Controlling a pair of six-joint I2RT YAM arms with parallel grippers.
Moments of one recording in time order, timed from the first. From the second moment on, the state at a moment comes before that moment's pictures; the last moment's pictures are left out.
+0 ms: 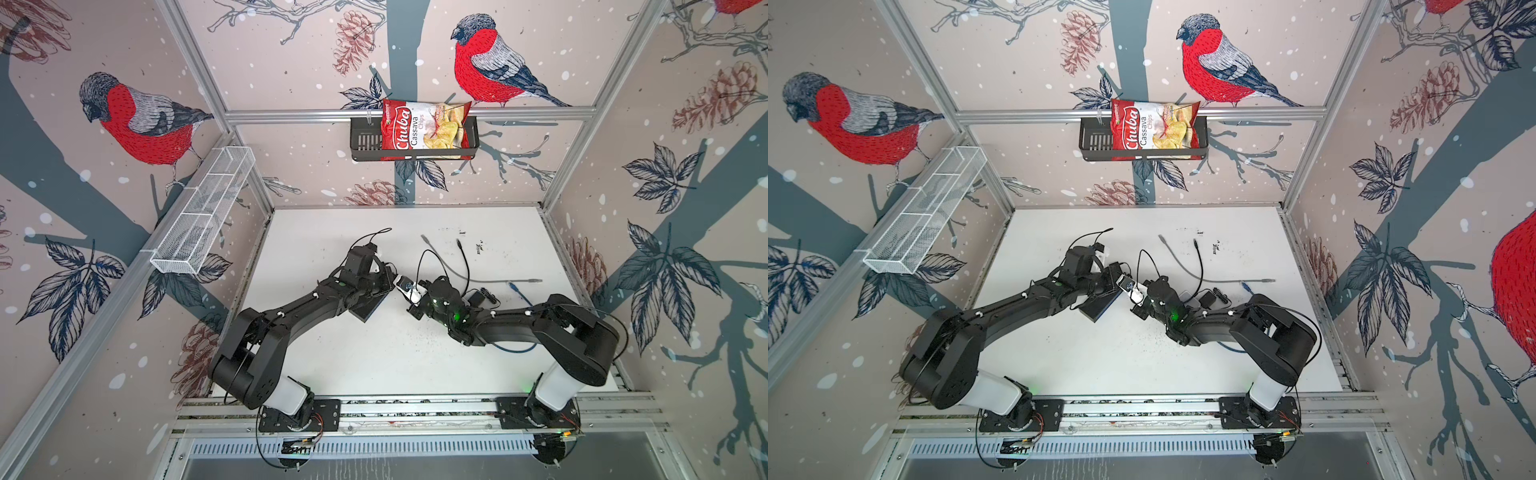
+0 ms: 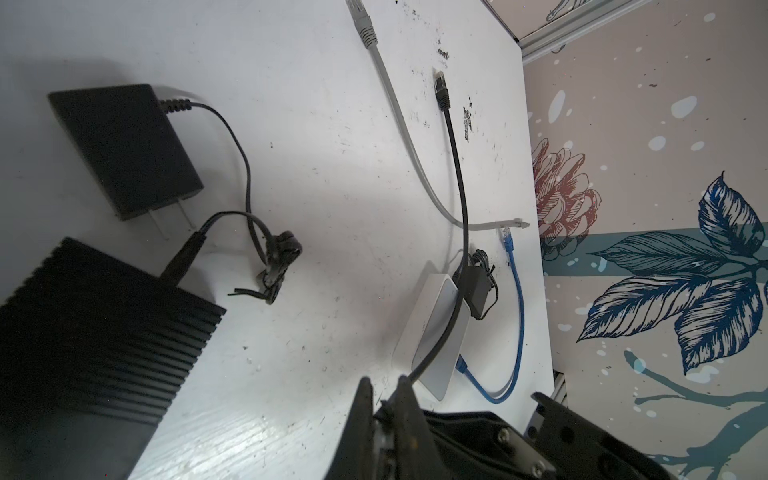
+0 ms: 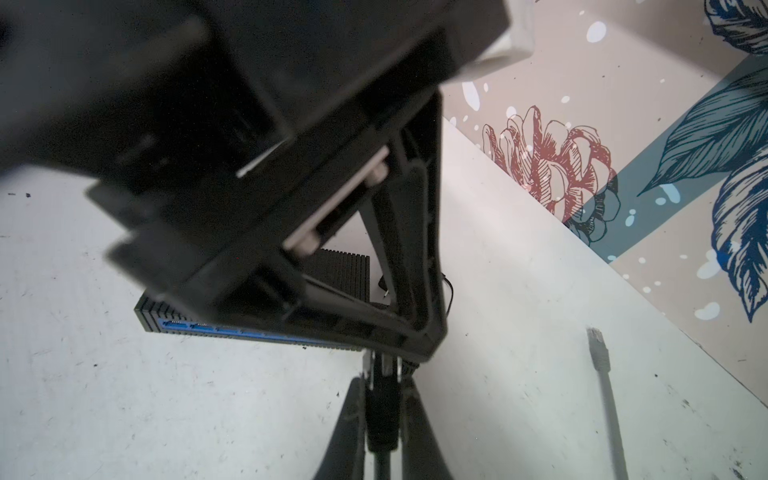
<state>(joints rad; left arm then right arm) -0.52 1.50 0.84 -0.01 0.39 -0.77 0.95 1.68 0.68 0.65 0.07 -0.34</state>
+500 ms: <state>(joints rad) -0.52 1.52 0.84 0.03 0.44 -0.67 0.85 1.63 0.65 0.65 -0.10 -0.29</state>
